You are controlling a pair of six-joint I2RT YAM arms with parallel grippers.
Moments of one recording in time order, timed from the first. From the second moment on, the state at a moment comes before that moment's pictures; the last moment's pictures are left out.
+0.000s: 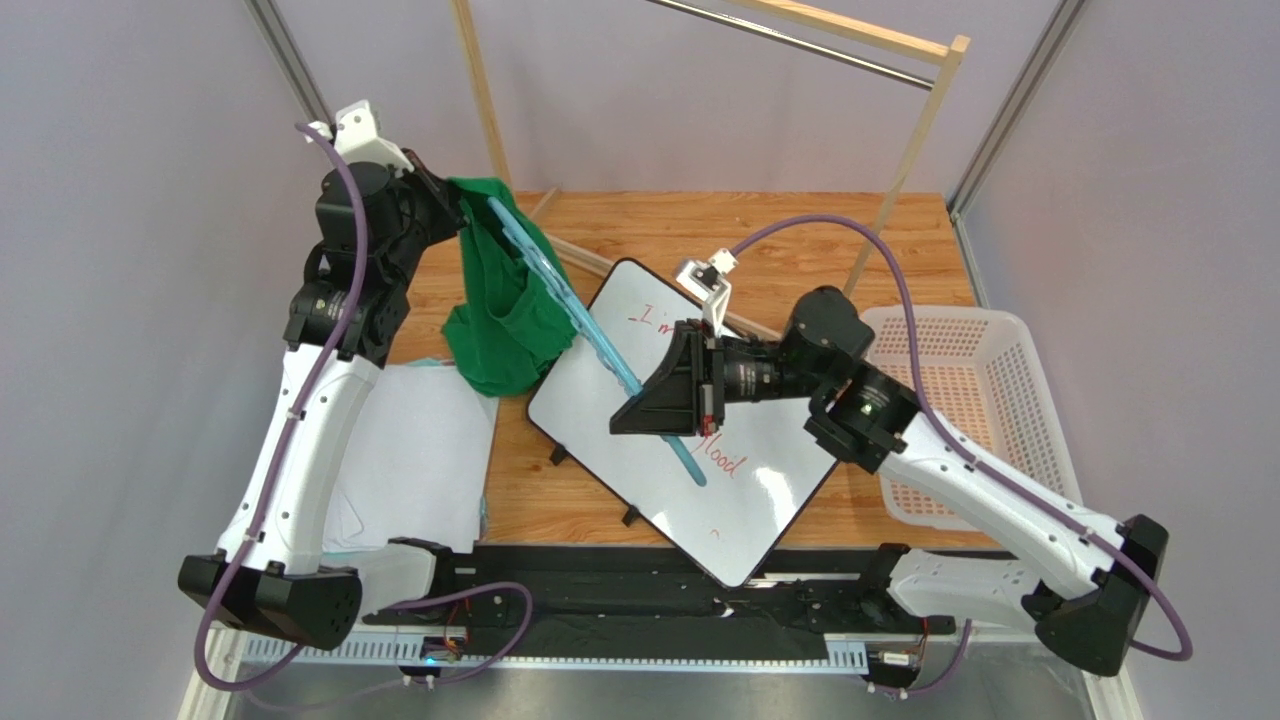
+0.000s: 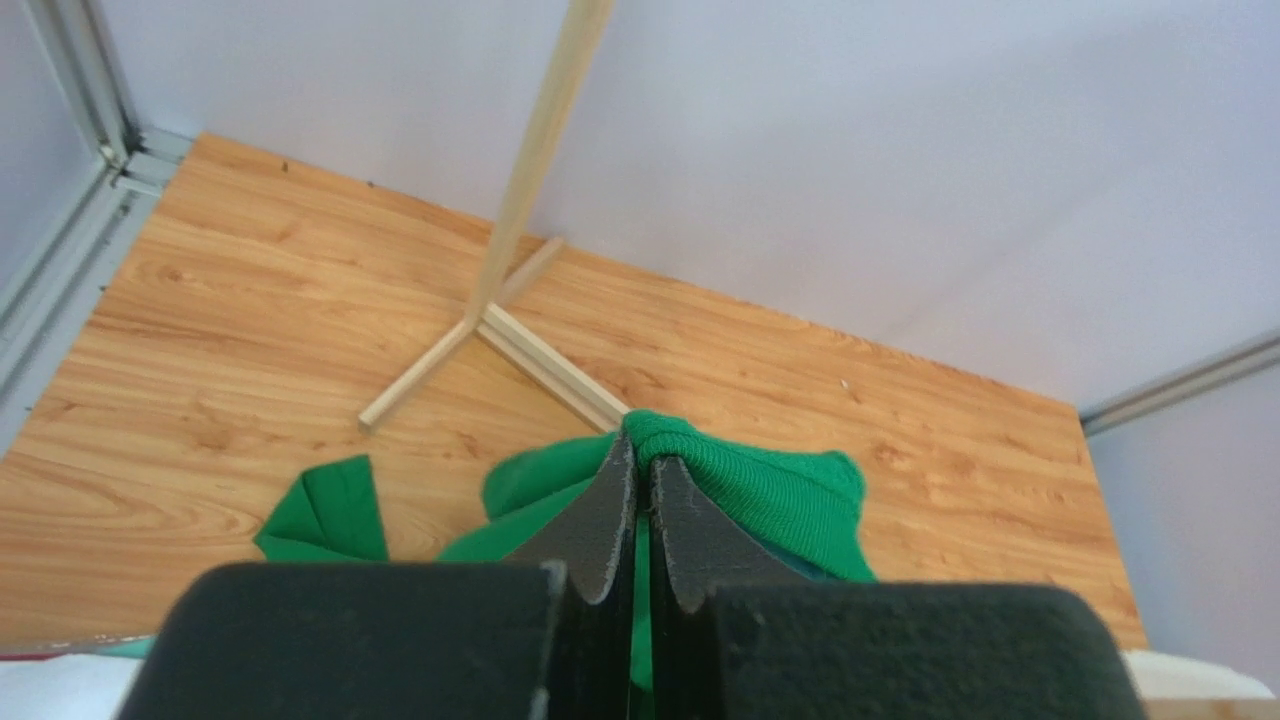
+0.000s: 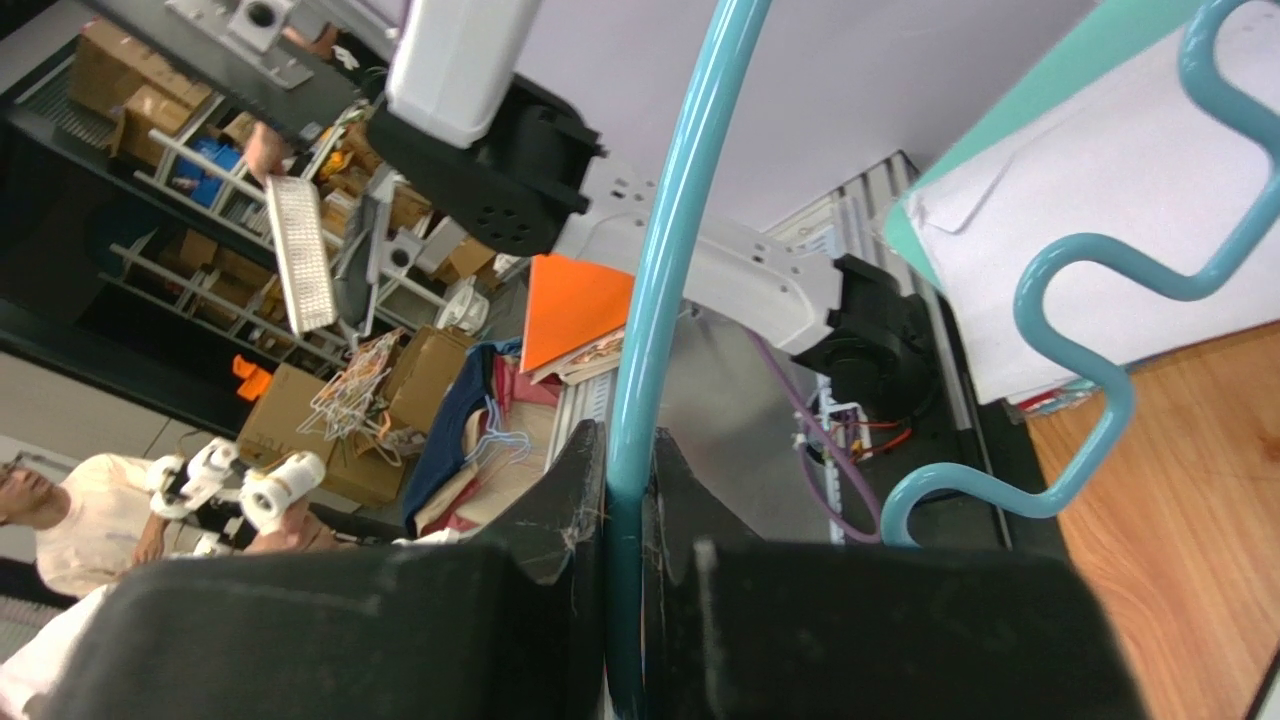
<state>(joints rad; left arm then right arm) -0.20 1.21 1.49 -0.42 -0.16 -0.45 0.87 1.13 1.11 0.11 -0.78 0.85</state>
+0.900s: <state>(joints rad) -0.18 0.93 1.19 -0.38 0.02 -0.53 0.70 1.01 1.10 0.09 -0.29 0.78</state>
